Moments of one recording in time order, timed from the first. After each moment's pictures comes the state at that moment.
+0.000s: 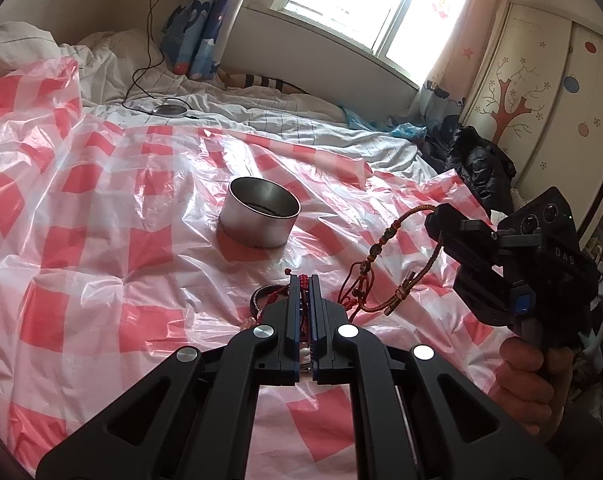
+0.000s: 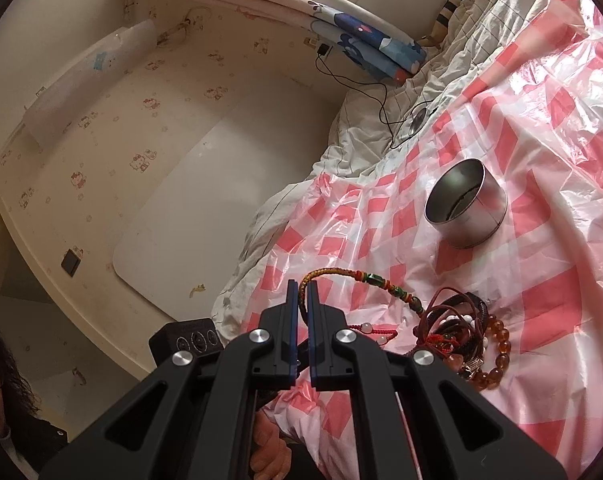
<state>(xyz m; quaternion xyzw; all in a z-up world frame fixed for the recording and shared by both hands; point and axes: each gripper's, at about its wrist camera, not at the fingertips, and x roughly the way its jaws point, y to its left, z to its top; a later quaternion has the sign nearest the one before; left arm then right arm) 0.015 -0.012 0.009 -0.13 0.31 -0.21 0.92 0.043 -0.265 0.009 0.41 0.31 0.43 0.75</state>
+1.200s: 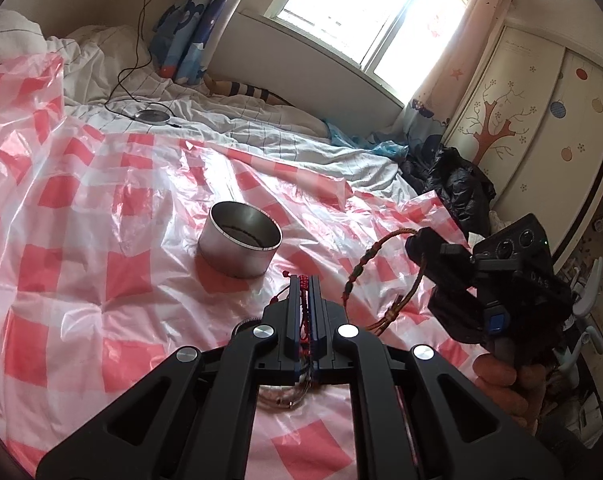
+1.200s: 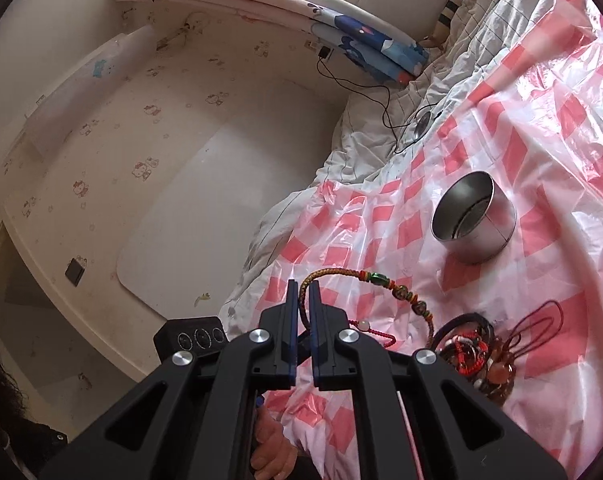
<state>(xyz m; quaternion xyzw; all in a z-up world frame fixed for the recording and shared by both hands) 0.047 -0.002 0.026 -0.18 0.30 -0.25 0.91 0.065 -0.263 0.018 0.41 0.31 0.43 0.74</state>
